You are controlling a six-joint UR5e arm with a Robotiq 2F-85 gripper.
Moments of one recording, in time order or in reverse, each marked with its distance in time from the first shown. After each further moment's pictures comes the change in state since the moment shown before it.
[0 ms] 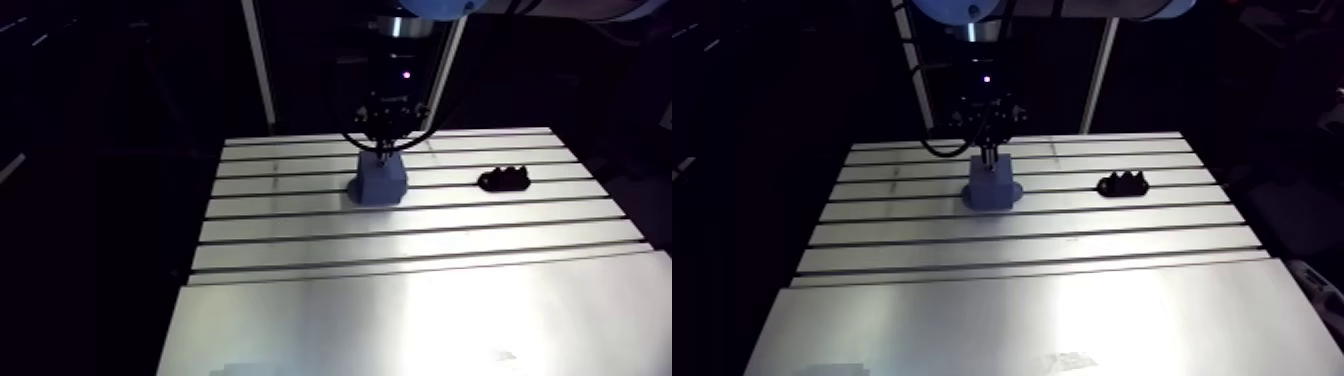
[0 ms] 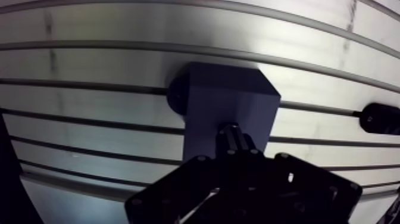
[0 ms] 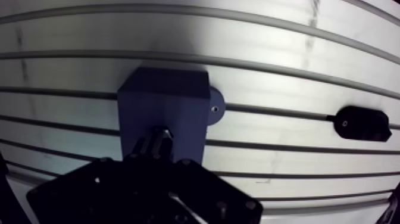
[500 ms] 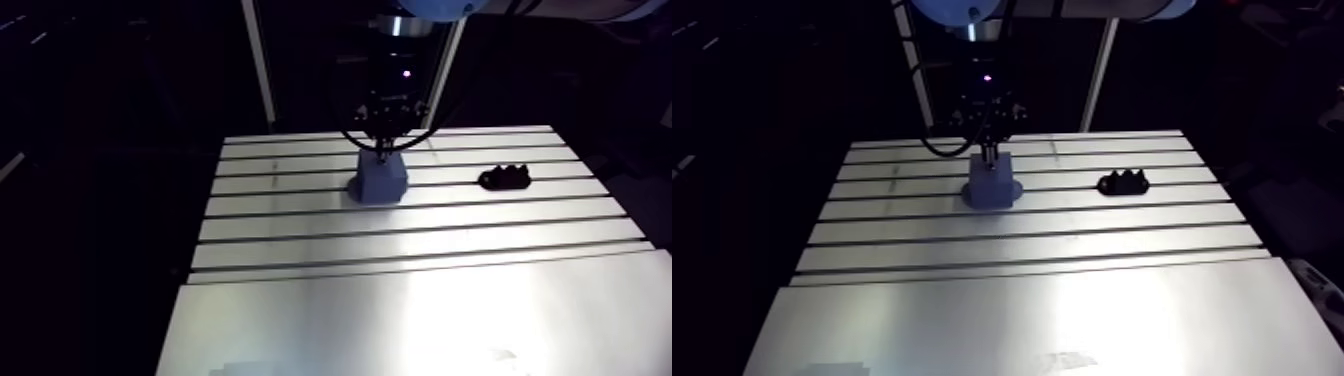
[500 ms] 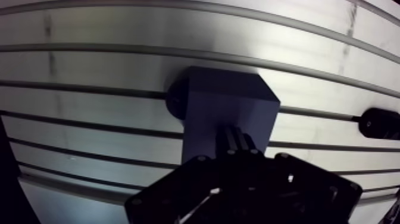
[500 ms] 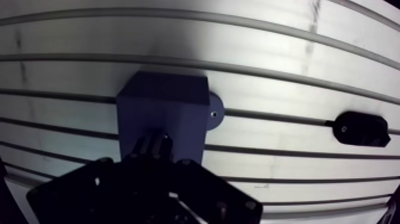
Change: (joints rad) arm 0.000 0.006 0.001 -0.016 0.000 -0.008
